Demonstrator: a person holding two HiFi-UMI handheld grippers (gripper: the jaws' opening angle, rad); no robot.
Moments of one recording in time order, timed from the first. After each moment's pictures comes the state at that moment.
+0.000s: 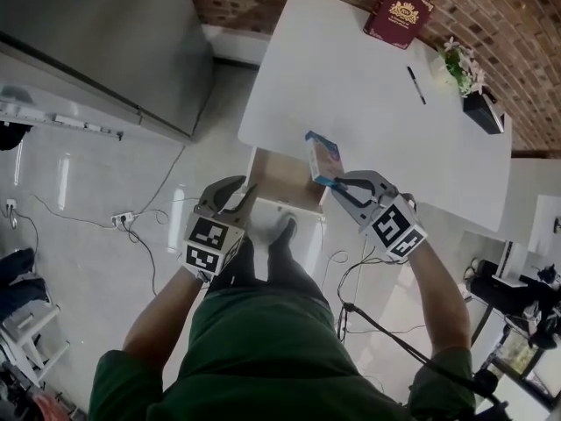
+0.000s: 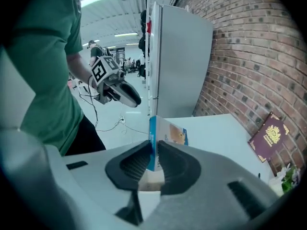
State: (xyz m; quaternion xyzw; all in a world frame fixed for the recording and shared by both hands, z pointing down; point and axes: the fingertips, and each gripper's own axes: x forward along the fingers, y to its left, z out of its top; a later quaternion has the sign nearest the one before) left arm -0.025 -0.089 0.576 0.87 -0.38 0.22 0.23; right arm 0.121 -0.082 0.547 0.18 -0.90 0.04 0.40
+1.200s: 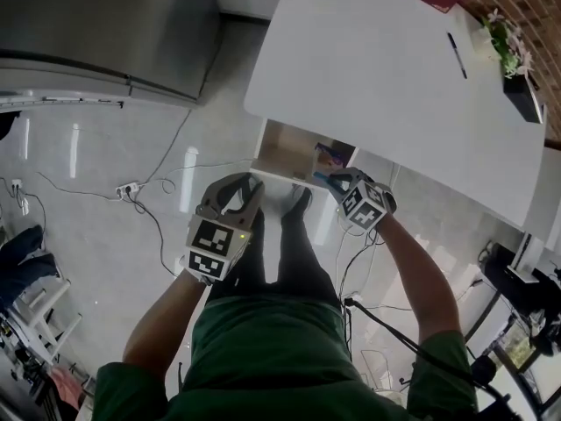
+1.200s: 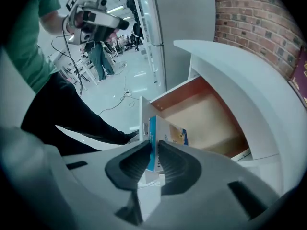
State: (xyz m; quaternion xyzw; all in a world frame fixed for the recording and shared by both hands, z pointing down) left arm -0.037 -0.061 0.658 0.84 -0.38 0.28 0.27; right arm 0.131 -0.019 0.814 0.12 -0.82 0.16 0.54
